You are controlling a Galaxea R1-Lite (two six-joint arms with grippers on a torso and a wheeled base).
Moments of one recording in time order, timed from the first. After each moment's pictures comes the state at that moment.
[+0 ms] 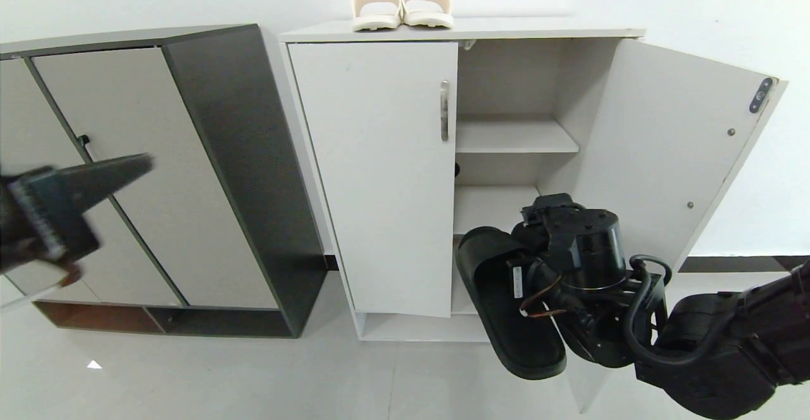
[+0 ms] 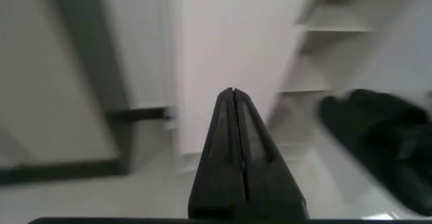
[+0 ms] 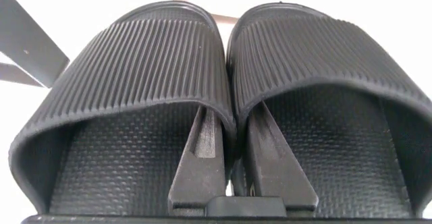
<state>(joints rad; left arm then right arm) -0.47 0.96 -0.78 -0.17 0.31 -0.04 0.76 1.86 -0.85 -0.67 -0.62 0.17</state>
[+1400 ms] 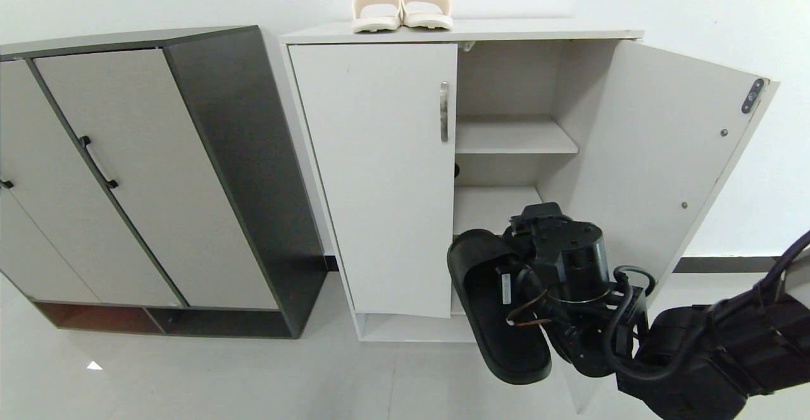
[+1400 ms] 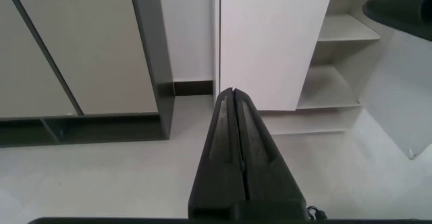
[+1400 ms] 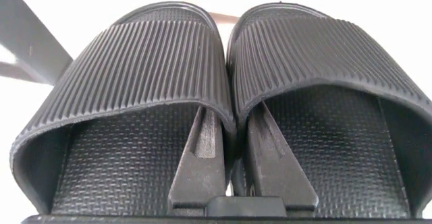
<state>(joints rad) 0.00 0.00 0.00 0.00 -0.04 0.01 0.79 1.92 -0.85 -0.76 -0.65 0.17</state>
